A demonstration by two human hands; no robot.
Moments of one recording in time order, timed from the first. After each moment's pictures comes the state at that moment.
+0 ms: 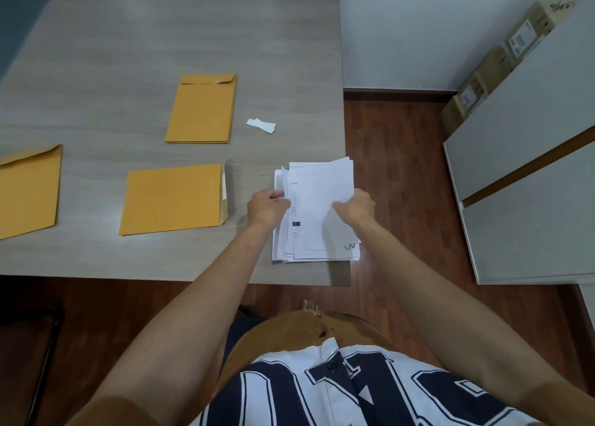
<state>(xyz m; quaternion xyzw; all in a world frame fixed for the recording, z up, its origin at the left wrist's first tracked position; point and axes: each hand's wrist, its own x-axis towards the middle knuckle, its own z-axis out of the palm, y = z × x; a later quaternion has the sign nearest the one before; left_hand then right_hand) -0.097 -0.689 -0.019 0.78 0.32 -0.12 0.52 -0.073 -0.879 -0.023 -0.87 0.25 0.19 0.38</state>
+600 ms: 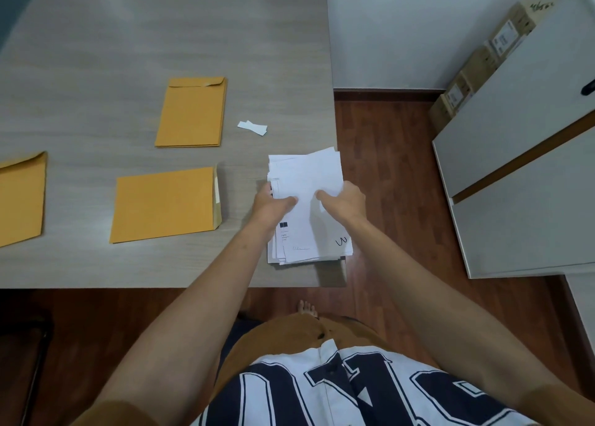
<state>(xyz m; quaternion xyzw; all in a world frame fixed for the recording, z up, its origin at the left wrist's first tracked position) -0.093 -0.704 -0.008 0.67 0.28 -0.13 0.67 -0.075 -0.865 0.001 -0.87 0.21 0.16 0.42</state>
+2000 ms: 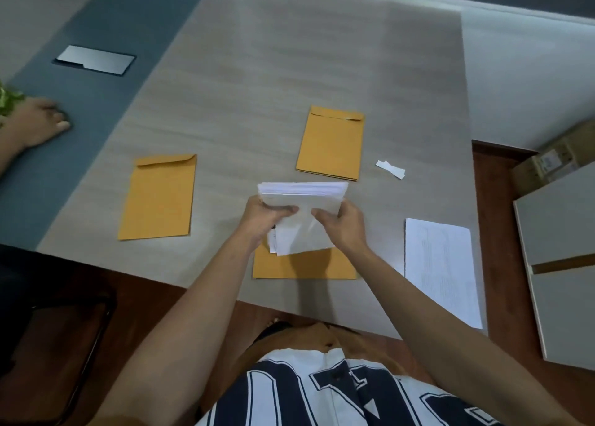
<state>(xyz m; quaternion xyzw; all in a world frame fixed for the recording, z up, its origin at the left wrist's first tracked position) -0.102 -0.373 0.013 0.66 0.26 -0.05 0.71 -0.072 -0.555 0.013 -0.83 0.04 0.14 0.54</state>
